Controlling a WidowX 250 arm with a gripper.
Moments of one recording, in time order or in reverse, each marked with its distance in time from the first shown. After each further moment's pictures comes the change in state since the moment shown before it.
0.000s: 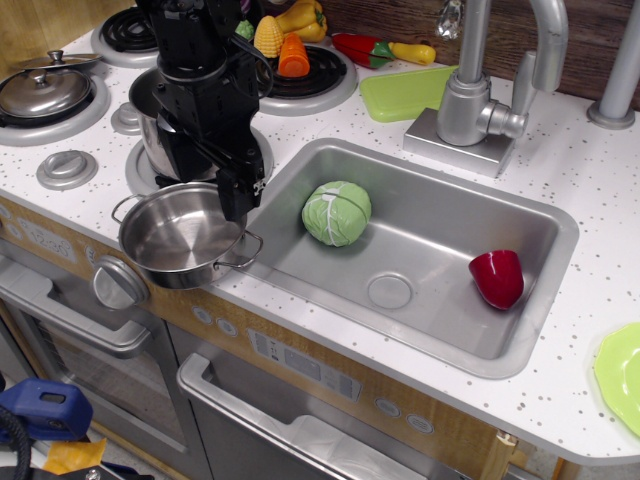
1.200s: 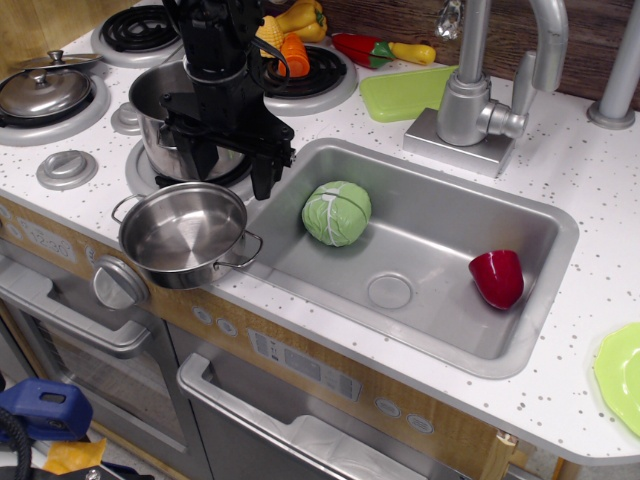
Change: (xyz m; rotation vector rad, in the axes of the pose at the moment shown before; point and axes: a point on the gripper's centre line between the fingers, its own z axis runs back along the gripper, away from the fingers) arm 0.029 0.020 -0.027 0.037 -0.047 0.407
